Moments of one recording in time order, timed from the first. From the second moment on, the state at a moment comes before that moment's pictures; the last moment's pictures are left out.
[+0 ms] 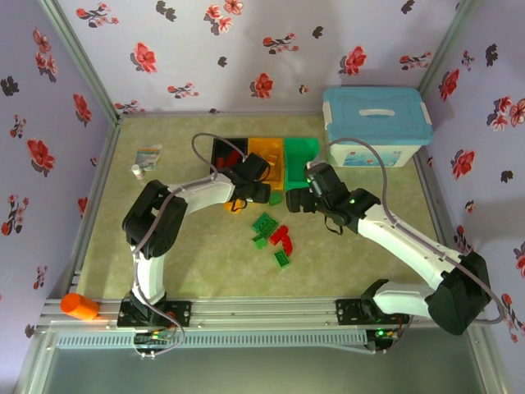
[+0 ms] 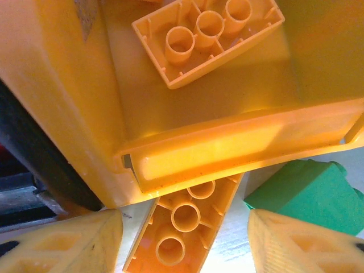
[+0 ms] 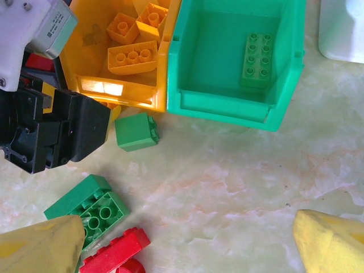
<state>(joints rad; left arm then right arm) -0.73 1.95 1.32 -0.41 -0.14 -0.46 0.68 1.22 0.97 -0.61 0.20 0.42</state>
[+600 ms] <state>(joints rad) -0.74 1.96 1.28 -0.41 -0.14 -0.47 0.68 1.22 0.95 -0.60 0.20 0.43</state>
